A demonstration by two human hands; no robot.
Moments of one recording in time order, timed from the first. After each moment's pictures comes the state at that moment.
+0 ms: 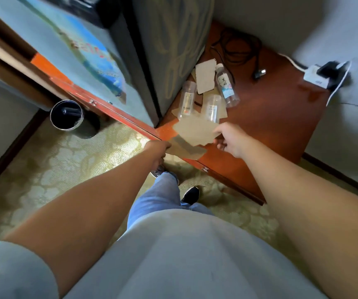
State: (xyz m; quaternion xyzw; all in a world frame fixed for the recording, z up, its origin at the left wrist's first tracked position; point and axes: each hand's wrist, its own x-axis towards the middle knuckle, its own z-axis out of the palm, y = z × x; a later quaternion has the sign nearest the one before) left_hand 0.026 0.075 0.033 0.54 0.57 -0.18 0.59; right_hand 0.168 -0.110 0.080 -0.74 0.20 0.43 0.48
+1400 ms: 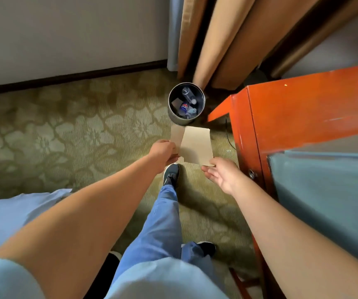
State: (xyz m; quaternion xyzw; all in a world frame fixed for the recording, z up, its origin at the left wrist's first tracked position) left_hand -0.201 0.603 -0.070 0.14 0.71 0.10 0.68; right_hand -0.031 0.517 -0.034 -0.73 0.08 0.63 0.25
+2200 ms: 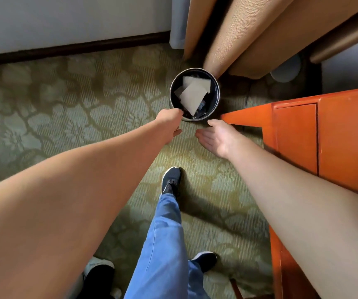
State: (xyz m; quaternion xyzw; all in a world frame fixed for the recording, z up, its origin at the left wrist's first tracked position) left_hand -0.147 0.766 -0.251 0.13 0.76 0.04 0.64; right_hand -0.012 0.704 -0.242 -0.69 0.13 0.67 0.22
